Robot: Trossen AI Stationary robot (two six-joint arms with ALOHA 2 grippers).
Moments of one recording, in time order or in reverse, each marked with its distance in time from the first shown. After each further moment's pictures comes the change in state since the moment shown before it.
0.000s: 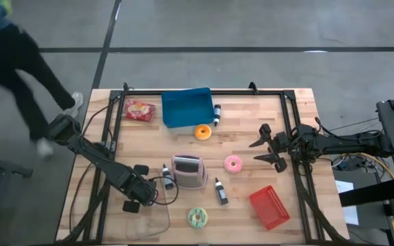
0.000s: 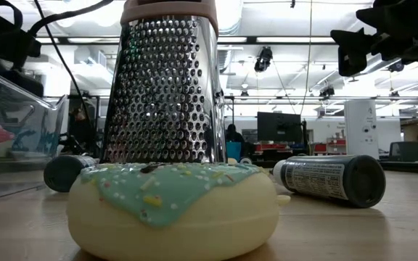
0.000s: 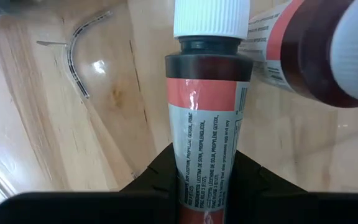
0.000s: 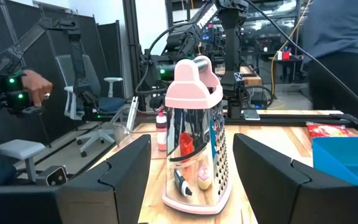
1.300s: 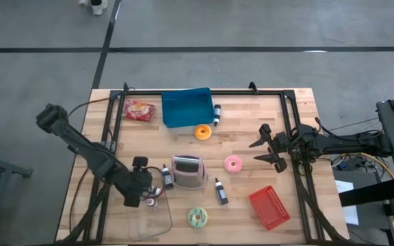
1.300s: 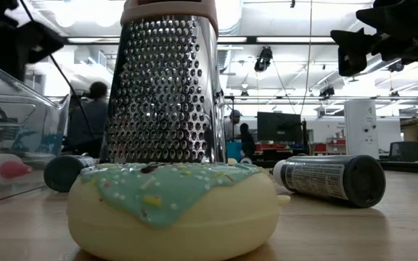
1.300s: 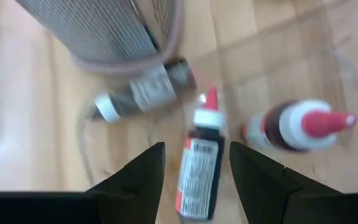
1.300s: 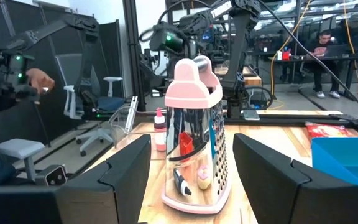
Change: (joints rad) left arm -0.040 -0.281 -0.016 0.070 -0.346 0.012; right arm 0.000 0.000 0.000 -0.002 0.000 -0.006
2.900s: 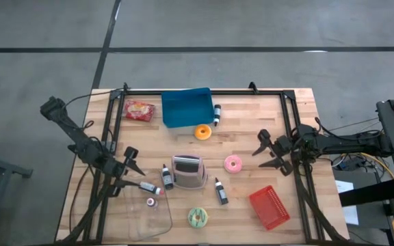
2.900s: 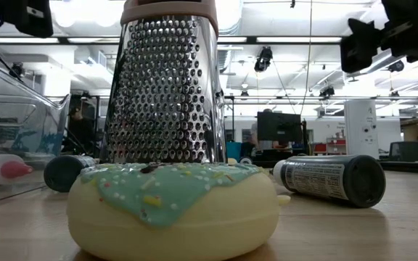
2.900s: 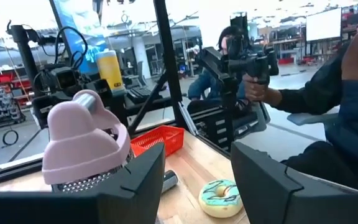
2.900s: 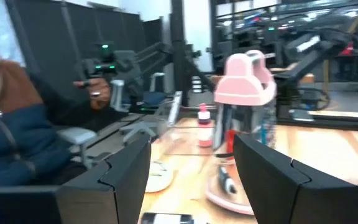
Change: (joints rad) left arm -0.078 -0.781 -0.724 1.193 -0.066 0.683; right arm 0.001 0.001 0.000 0.003 -0.196 0.034
